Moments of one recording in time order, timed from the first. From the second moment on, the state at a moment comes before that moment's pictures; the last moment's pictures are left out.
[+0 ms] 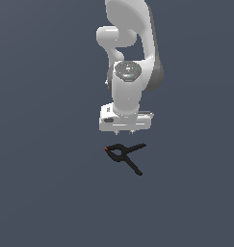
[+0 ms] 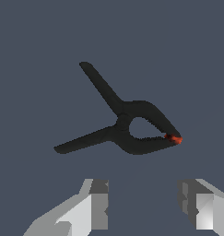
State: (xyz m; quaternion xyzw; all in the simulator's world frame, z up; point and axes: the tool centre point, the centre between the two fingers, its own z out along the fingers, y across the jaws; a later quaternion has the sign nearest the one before) arm -0.004 0.033 0.159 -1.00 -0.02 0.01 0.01
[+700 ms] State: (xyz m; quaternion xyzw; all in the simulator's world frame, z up) arm 0.046 0.054 0.118 -0.99 -0.17 -0.04 0.00
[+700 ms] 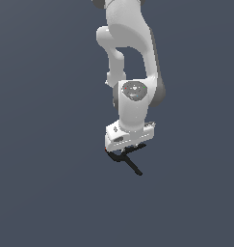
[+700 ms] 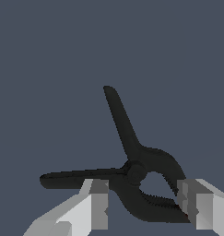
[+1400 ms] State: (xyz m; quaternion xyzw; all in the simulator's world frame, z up) arm 0.098 0.086 0.063 -0.93 -0.34 -0.11 0.00
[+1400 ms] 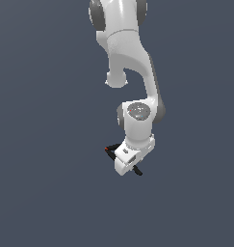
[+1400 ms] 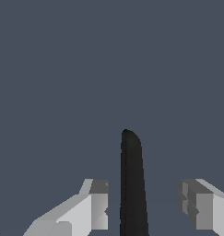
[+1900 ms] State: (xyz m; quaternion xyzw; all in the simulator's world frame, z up) arm 0.109 0.093 0.050 -0.92 -0.38 -0.12 0.00
